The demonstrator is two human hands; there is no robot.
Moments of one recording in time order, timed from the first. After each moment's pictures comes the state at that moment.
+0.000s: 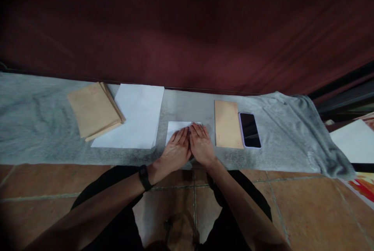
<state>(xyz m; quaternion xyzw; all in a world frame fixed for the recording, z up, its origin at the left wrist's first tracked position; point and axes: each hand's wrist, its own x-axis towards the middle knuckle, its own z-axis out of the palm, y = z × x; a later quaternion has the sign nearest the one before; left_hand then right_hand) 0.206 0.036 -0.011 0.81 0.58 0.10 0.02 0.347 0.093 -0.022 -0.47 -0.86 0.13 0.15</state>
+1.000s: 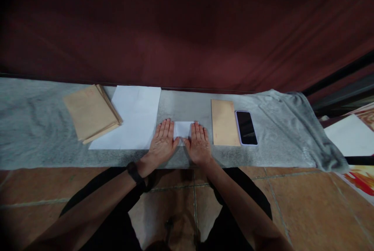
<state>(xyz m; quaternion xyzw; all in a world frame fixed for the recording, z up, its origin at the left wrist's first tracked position) 0.166 0.045 -0.027 0.73 0.68 0.12 0.01 0.344 0.077 -0.048 -0.52 -0.84 0.04 0.14</state>
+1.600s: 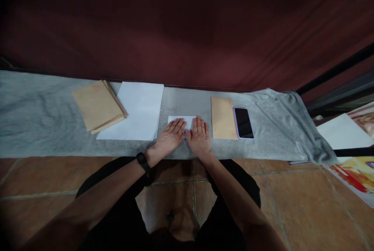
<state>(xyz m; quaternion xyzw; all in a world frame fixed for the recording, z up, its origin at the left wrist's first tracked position) 0.175 0.047 -0.024 0.81 0.58 0.06 0.00 0.344 0.074 -0.052 -0.54 -0.83 0.02 0.15</state>
